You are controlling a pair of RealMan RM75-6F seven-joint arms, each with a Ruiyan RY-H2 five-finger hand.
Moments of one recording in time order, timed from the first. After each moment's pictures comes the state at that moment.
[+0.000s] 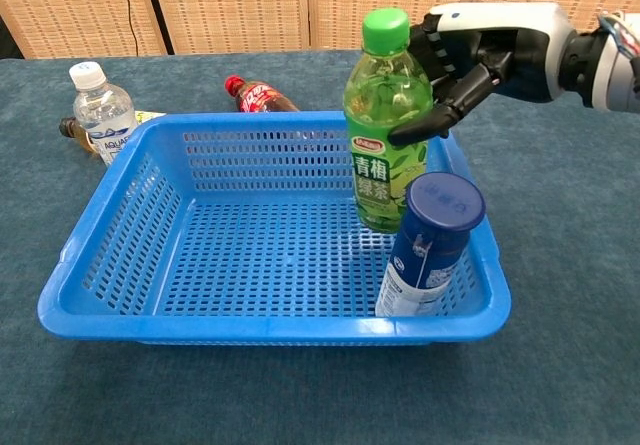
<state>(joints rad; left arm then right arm) -0.09 -0.91 -0.11 -1.81 1.29 1.38 -0.15 0.84 -1.32 0.13 -1.58 -1.50 0.84 0.82</state>
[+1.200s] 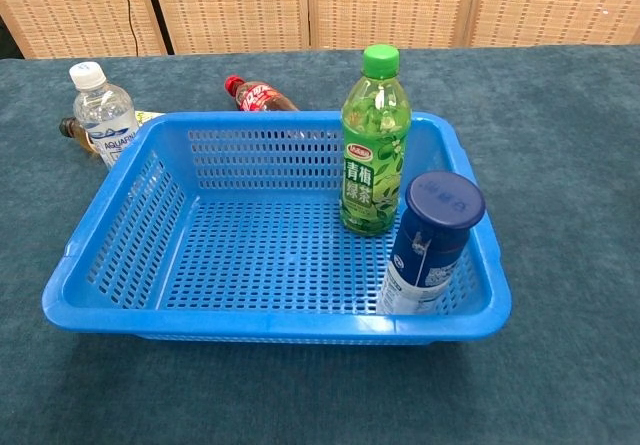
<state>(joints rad) -0.30 -1.24 -0.10 -1.18 1.60 1.32 -0.96 0.32 -1.00 0.00 -1.74 -1.40 1.35 0.23</state>
